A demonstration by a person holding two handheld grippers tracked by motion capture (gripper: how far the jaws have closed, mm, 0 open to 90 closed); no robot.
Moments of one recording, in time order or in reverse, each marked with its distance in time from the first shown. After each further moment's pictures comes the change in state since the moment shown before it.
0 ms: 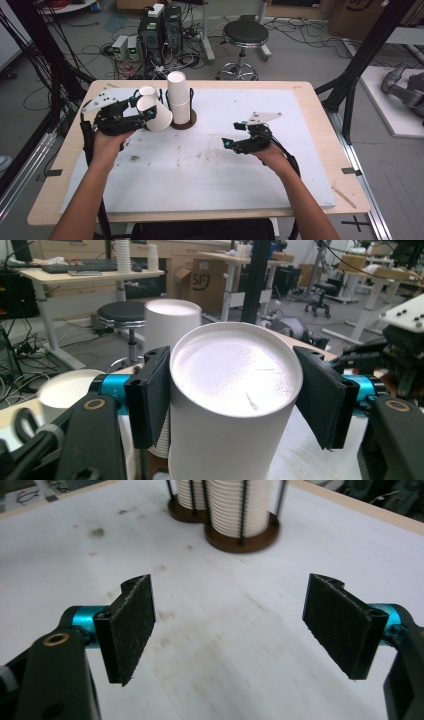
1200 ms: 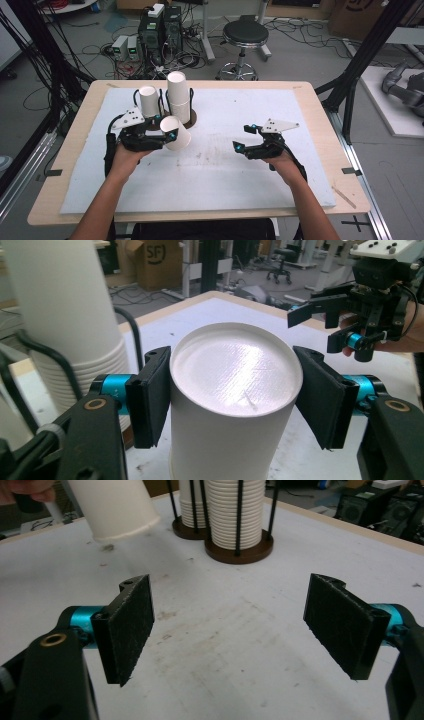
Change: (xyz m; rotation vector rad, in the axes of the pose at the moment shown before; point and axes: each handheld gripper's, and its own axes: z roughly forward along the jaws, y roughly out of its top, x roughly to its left) left arm -0.032 -0.036 0.030 0.097 -0.166 0.043; right arm -0.004 -0.026 -0.022 -0.123 0.013 -0.001
